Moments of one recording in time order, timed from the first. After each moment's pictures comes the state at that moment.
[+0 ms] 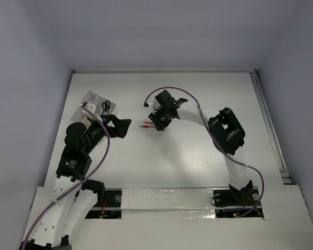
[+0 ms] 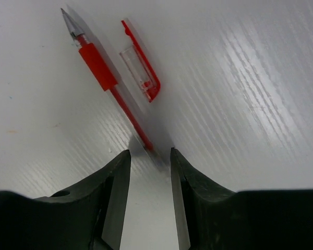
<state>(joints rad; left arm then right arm) -0.24 0.58 0.69 -0.22 0.28 -0.34 0.68 2.15 1.62 -0.51 -0.25 -0.22</state>
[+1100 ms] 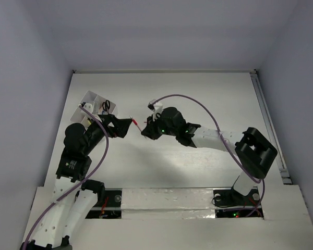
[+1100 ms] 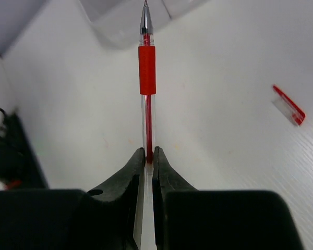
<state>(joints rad) -0.23 0.56 0.68 -0.19 0.30 -0.39 0.89 1.71 1.07 0.18 -0.23 0.31</state>
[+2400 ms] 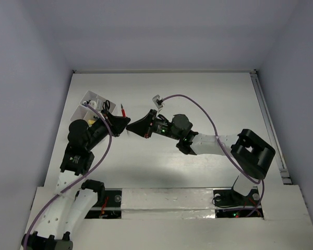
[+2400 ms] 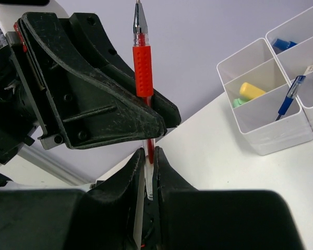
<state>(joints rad) -0.22 0.63 0.64 -0.09 0.45 -0.49 0.95 1.70 0.94 1.00 -0.32 0.76</state>
